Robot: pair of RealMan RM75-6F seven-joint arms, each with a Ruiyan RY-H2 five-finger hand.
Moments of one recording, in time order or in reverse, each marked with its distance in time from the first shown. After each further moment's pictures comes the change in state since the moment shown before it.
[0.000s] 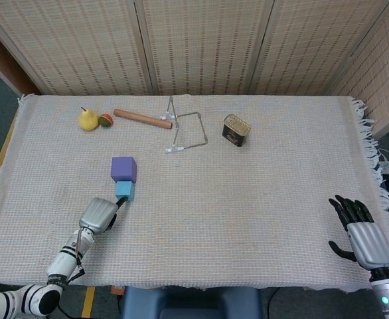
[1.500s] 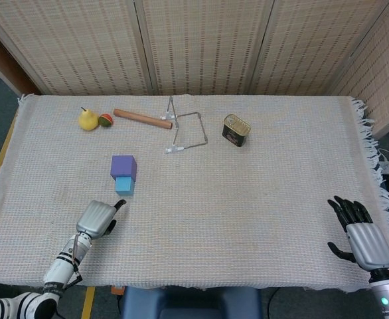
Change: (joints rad) left arm 0.031 0.038 0.040 -0.098 0.036 0.096 -0.002; right arm 0.000 0.005 -0.009 -0.008 -0.012 0.002 0.004
